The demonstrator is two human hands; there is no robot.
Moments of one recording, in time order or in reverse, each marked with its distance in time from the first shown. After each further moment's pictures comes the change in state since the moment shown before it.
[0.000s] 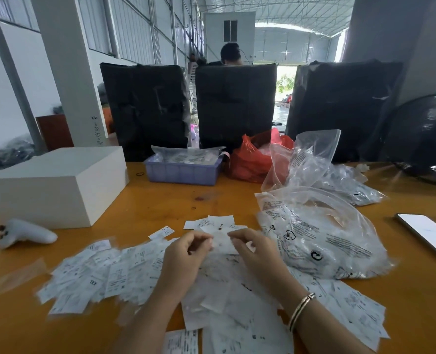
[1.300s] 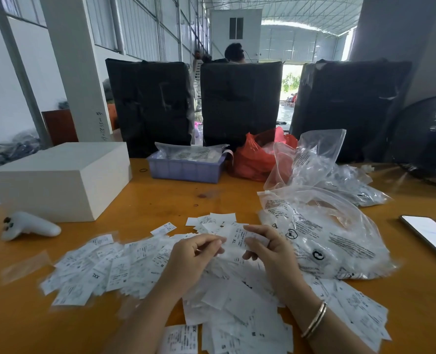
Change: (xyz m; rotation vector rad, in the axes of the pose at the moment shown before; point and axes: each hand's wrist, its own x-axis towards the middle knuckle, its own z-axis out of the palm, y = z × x) left_hand -0.003 0.007 -0.001 -0.067 -0.188 0.066; right_hand -0.016 0.003 -0.012 0.724 0.063 0.185
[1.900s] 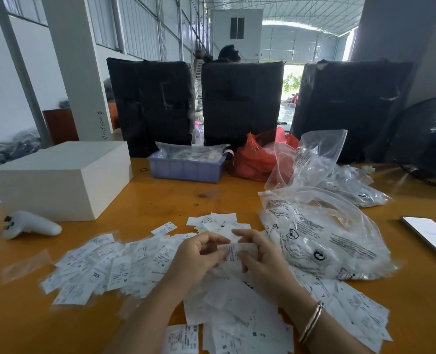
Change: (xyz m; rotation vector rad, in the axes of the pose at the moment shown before) left_hand 0.001 0.005 0.005 -0.121 -0.050 -0.161; right_hand -0.007 0.001 0.008 -0.325 -0.180 -0.121
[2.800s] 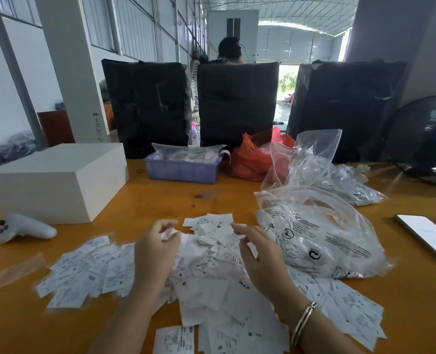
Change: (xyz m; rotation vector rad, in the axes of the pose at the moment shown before) left_hand 0.007 -0.006 -0.033 0.321 0.548 -0.041; right_hand 0.004 0.001 0.002 -0.354 0.205 -0.204
